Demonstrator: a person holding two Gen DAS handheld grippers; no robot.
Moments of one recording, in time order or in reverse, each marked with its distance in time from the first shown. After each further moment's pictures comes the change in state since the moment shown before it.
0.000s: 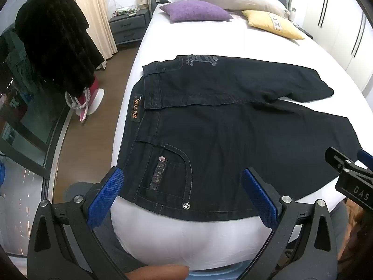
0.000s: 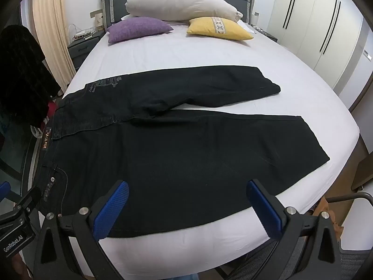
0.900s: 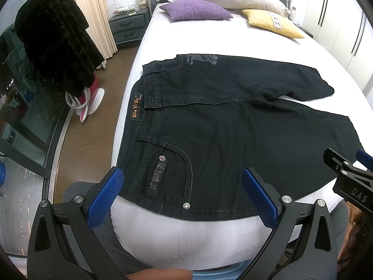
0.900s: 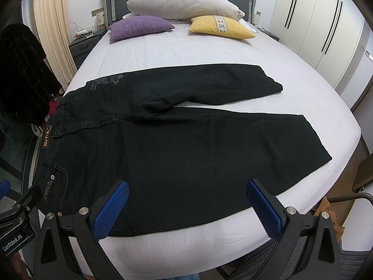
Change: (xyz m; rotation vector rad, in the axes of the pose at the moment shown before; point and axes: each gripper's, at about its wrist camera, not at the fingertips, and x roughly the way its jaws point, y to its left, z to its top) left arm -0.001 -0.002 -0.005 0.004 -0.005 0.013; right arm 0.003 0.000 -0.001 -0.007 0.002 -0.004
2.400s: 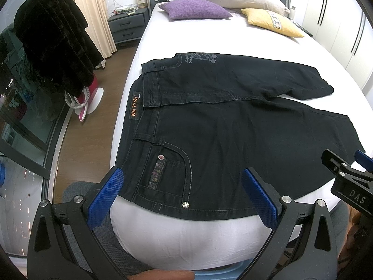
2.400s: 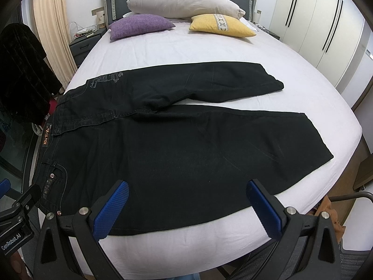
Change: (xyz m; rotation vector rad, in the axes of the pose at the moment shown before) left arm 0.002 0.001 0.001 0.003 0.004 -0.001; right arm 0.002 0.002 -0.002 -0.002 0.004 0.002
